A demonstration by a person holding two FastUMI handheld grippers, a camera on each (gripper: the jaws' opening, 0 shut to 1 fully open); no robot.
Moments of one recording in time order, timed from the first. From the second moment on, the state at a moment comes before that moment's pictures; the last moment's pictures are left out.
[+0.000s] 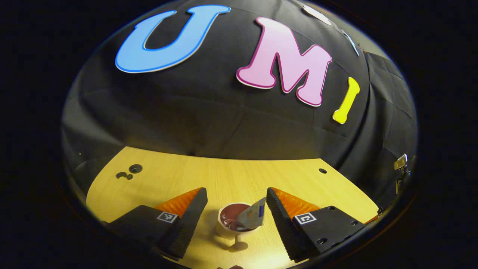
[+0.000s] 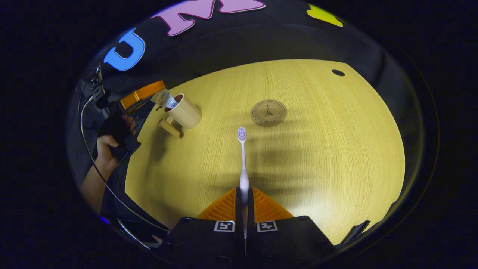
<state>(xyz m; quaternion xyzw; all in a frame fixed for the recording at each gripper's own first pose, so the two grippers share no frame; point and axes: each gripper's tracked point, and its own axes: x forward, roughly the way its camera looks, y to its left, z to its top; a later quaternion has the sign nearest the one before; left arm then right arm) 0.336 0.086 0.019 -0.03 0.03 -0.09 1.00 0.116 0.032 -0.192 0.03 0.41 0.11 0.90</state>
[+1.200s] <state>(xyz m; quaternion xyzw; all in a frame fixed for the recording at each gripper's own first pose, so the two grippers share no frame) 0.116 0.145 -0.081 -0.23 0.08 0.04 0.97 0.306 0.245 -0.074 0.06 0.17 0.24 0.95</state>
